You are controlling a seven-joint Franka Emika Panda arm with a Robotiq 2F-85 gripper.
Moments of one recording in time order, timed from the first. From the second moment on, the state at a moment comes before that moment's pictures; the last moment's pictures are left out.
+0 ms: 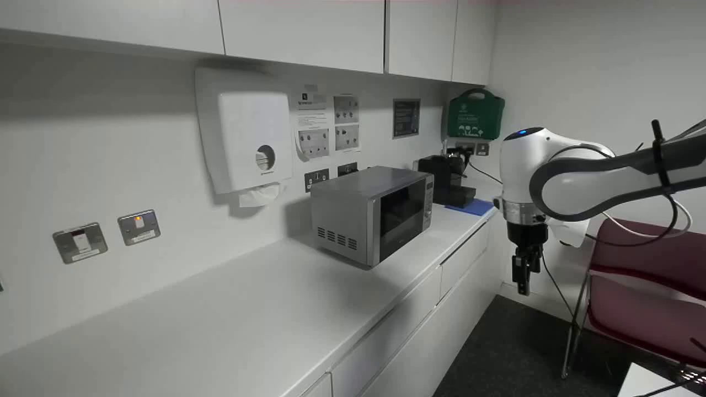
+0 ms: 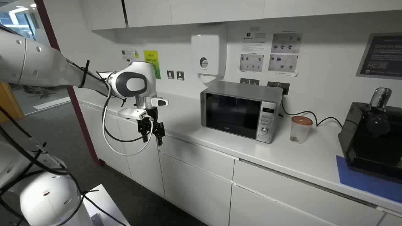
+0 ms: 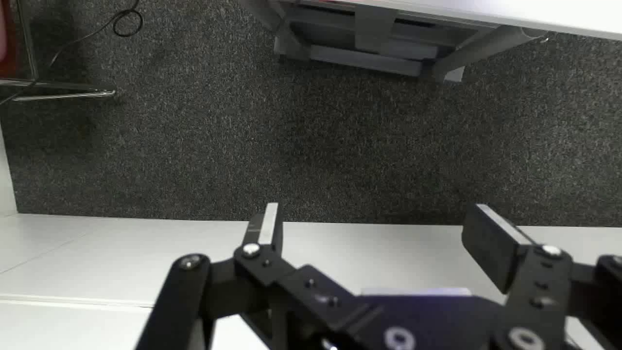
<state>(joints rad) 0.01 -0.53 0.09 -2.54 -0.11 1.89 -0.04</state>
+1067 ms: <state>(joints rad) 0.00 -0.45 0.01 -2.48 0.06 2.10 0.07</state>
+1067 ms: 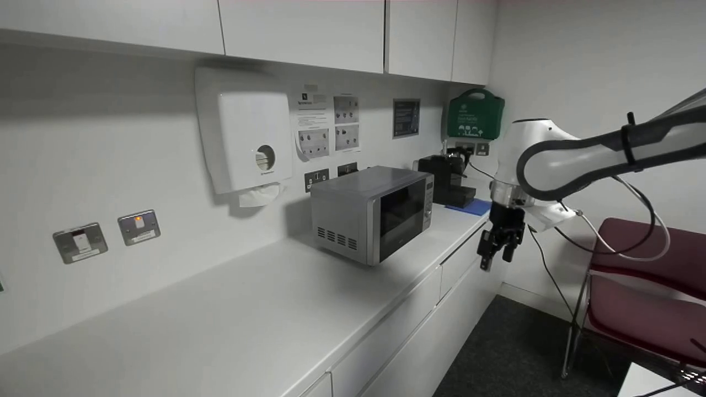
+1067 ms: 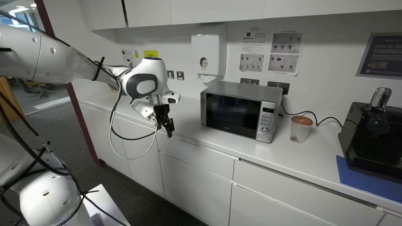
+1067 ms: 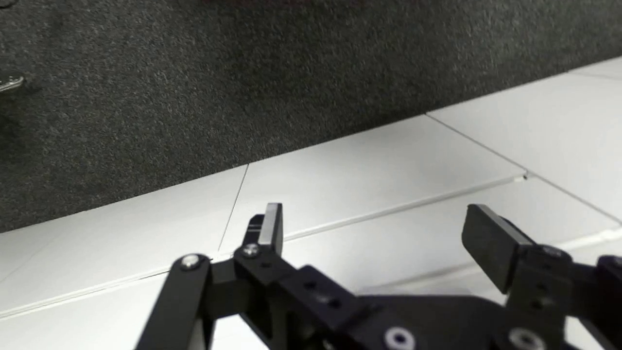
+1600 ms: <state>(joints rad) -0.03 -0.27 -0.09 -2.24 0.28 2.19 0.15</state>
